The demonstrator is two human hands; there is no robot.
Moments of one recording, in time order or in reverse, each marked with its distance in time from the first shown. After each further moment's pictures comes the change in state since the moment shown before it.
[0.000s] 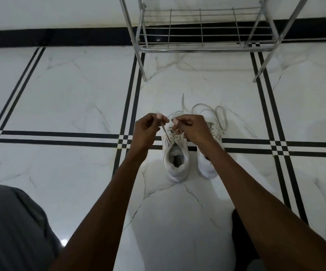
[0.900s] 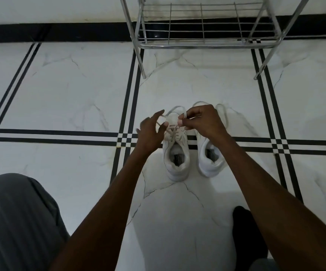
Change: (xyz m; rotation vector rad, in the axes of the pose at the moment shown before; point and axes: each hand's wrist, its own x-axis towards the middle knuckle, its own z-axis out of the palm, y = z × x) left_hand 0.019 -0.036 0.001 0.557 -0.035 0.093; right_hand 0.011 -0.004 -0.028 -0.044 -0.031 -0.066
